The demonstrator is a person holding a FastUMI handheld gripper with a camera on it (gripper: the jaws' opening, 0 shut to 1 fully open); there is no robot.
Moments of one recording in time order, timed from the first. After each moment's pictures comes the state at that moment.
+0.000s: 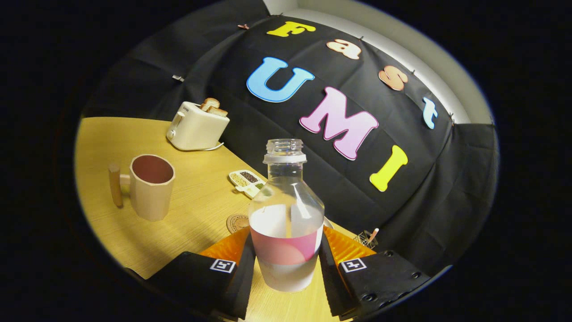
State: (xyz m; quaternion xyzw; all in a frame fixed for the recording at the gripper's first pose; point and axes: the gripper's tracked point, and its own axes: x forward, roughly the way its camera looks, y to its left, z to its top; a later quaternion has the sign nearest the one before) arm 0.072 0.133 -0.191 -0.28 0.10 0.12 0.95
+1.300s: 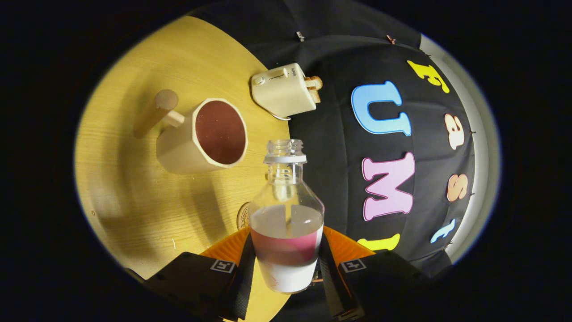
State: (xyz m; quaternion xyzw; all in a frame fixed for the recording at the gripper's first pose) arm 0.078 0.213 -0.223 -0.60 0.11 0.22 0.76
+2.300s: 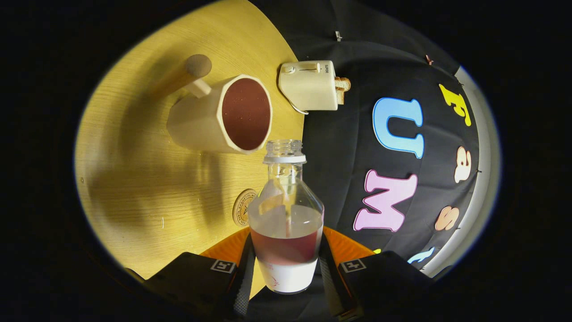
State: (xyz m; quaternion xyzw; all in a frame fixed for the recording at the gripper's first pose) arm 0.081 0.212 -0.227 -0.69 0.11 0.22 0.68
